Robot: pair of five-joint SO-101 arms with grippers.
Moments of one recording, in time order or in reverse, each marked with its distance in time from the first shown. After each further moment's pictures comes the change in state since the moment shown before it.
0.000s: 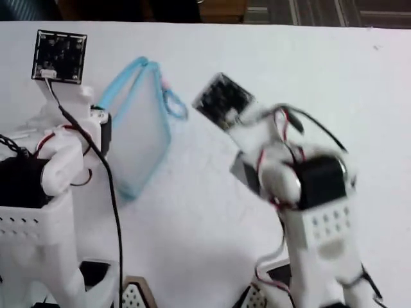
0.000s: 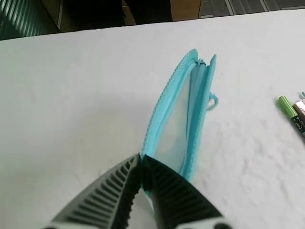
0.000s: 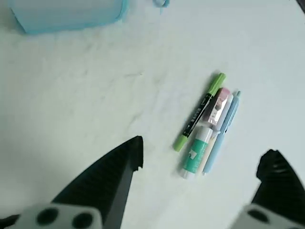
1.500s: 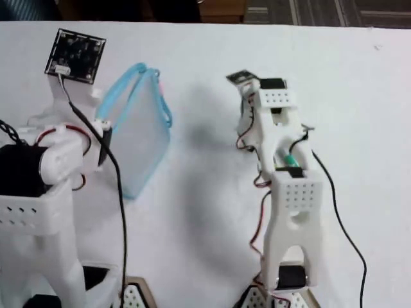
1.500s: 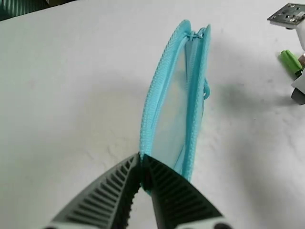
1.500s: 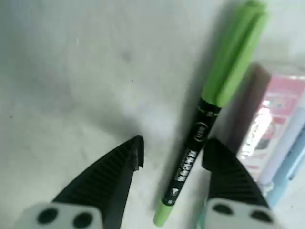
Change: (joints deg) left arm 0.6 9.6 -7.1 11.1 -6.0; right arm 14.5 87.4 -38.3 -12.5 -9.1
